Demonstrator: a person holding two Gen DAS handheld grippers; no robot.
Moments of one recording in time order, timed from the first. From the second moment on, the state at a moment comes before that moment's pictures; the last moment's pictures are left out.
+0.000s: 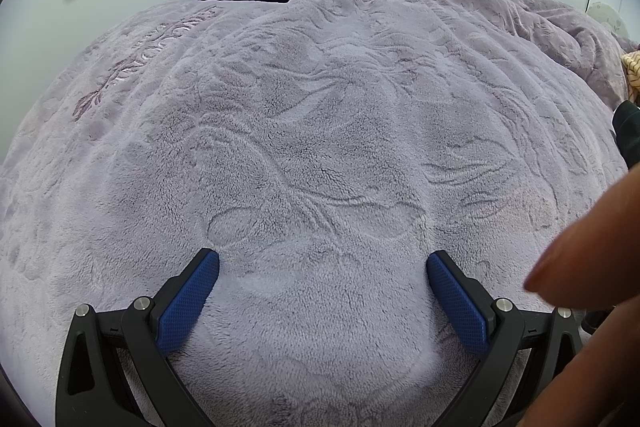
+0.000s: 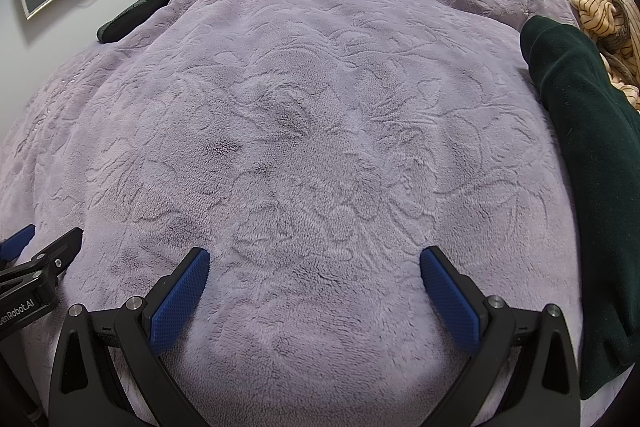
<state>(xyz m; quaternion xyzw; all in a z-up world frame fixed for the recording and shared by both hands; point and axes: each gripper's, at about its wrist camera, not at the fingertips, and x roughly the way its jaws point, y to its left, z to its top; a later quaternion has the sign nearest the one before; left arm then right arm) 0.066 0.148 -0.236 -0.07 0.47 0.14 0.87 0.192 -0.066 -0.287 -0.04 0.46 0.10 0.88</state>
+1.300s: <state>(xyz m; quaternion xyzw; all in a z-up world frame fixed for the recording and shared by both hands) 0.066 0.150 -0.236 -0.07 0.47 0.14 0.87 0.192 -0.066 -0.287 -0.04 0.46 0.10 0.88</state>
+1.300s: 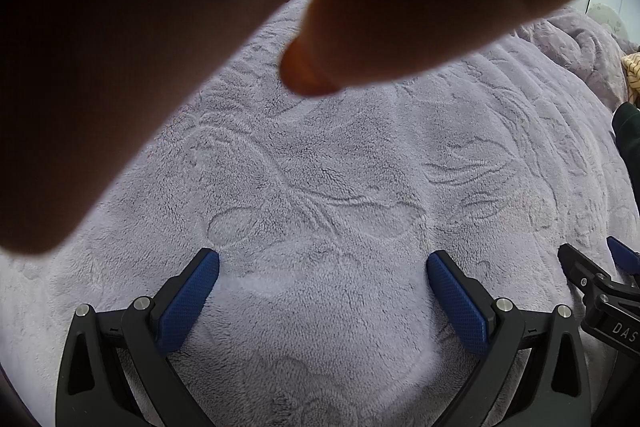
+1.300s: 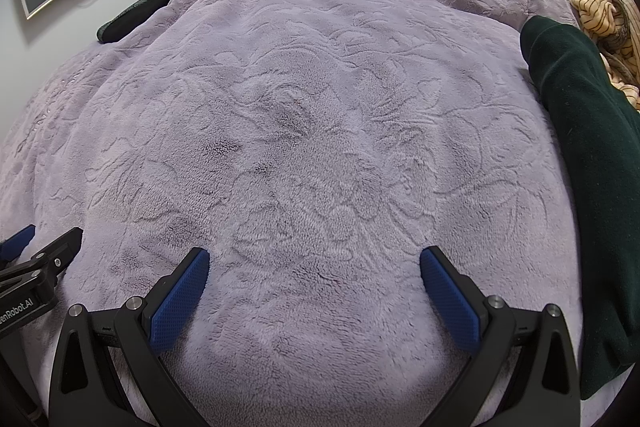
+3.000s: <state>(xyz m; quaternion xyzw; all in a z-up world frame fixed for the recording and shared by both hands) -0.016 0.038 -0.108 -0.16 0.60 0.32 0.72 0.192 -0.066 -0.287 -0.04 0.46 0.10 0.88</state>
